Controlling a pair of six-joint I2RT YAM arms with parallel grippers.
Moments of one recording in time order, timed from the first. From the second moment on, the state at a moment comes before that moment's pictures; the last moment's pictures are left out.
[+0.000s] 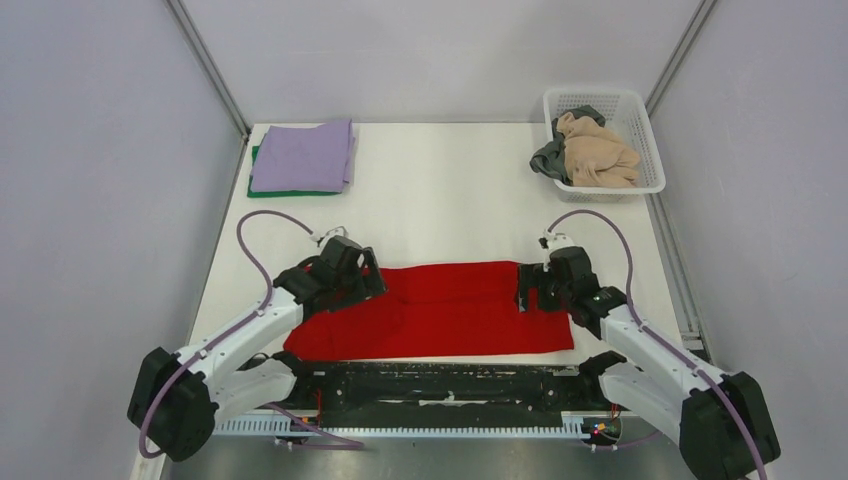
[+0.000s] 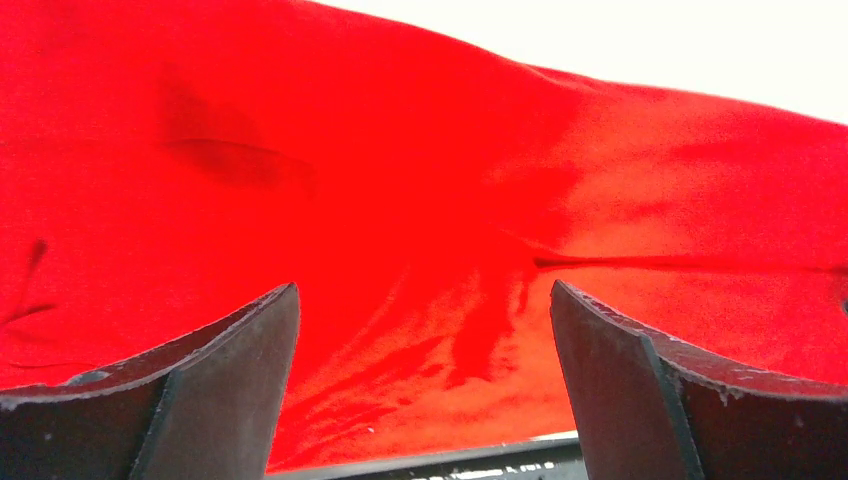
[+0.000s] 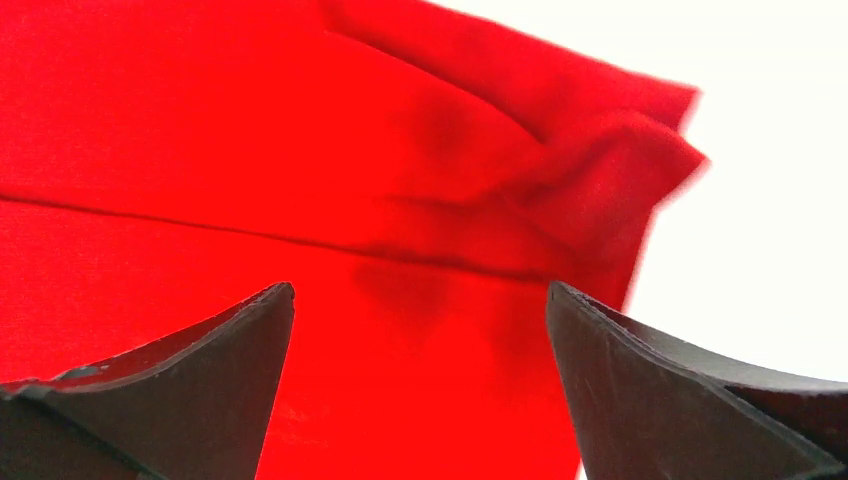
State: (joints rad) left arm -0.61 1.04 0.62 -0.57 -0.15 -0.85; right arm 0.39 0.97 0.39 -0.28 -0.02 0.27
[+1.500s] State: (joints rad) left arm -0.45 2.83 2.58 -0.20 0.23 -0.90; right arm 0.60 1.15 0.43 -0.10 -0.17 0.22
